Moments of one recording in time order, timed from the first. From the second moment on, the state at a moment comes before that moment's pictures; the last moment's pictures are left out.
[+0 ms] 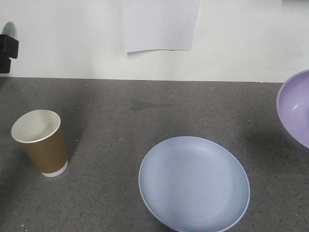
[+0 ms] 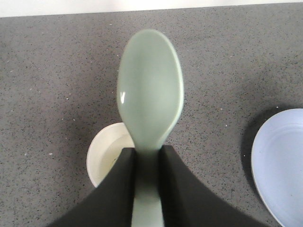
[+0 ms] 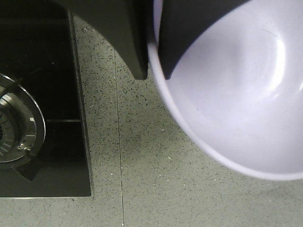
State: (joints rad) left arm -0.32 1.22 -1.55 0.07 1.24 -0.27; right arm -0.15 0.94 -1.16 0.11 1.10 -0.09
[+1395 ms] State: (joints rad) left arm -0.32 1.22 -1.55 0.07 1.24 -0.27; right arm -0.15 0.94 -1.16 0.11 1.10 -0.09
